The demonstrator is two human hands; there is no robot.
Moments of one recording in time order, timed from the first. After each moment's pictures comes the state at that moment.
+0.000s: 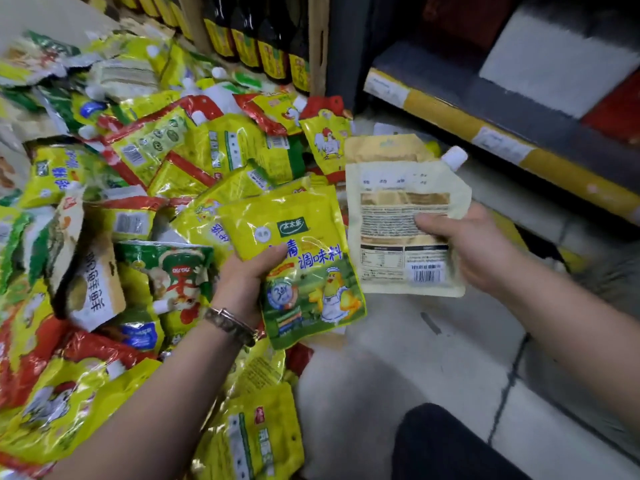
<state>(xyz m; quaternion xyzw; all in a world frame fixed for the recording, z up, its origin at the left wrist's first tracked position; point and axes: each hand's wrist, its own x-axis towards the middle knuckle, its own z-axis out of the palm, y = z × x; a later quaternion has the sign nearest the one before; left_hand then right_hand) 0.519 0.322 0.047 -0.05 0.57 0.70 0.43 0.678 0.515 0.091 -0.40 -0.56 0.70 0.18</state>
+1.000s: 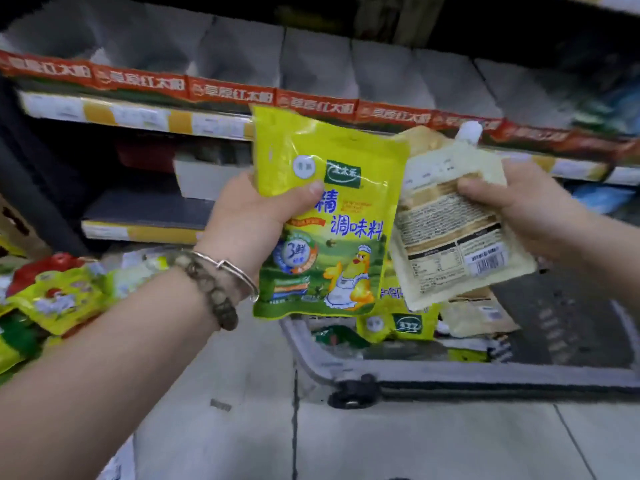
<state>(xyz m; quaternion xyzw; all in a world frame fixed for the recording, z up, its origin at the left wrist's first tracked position) 0.787 0.535 0.312 0.43 0.49 0.58 0.49 1.051 0.588 0.346 -0.57 -0.61 0.41 0.37</state>
